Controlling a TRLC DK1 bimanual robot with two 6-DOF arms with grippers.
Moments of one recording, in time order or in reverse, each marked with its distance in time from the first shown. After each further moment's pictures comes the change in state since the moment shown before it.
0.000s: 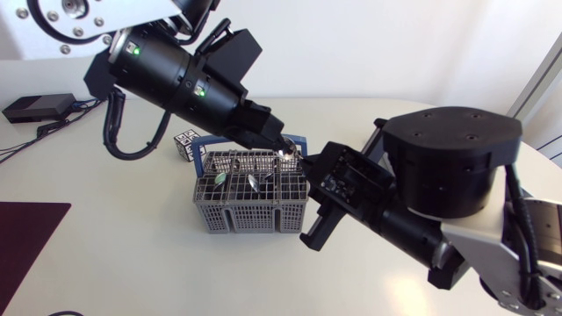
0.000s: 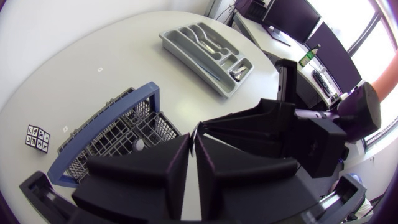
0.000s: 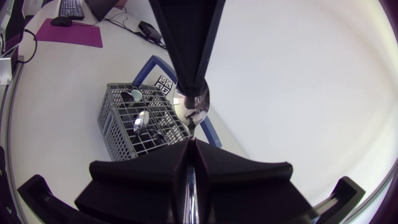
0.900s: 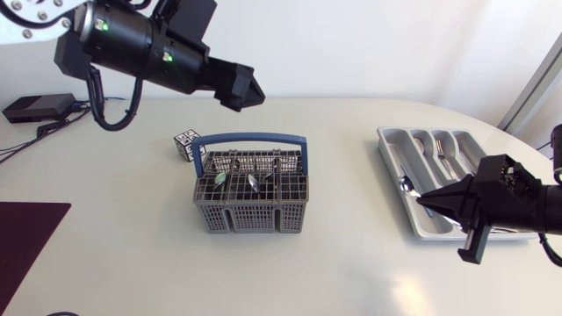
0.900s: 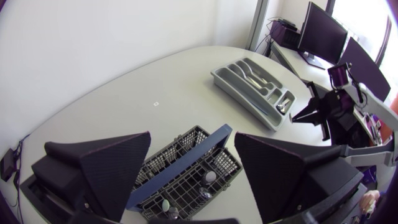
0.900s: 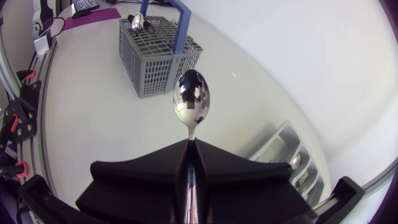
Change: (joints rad) left arm 0.137 -0.043 -0.017 0.179 -0.172 0.082; right arm -1.170 -0.123 -0.027 -0.688 -1.063 -0.526
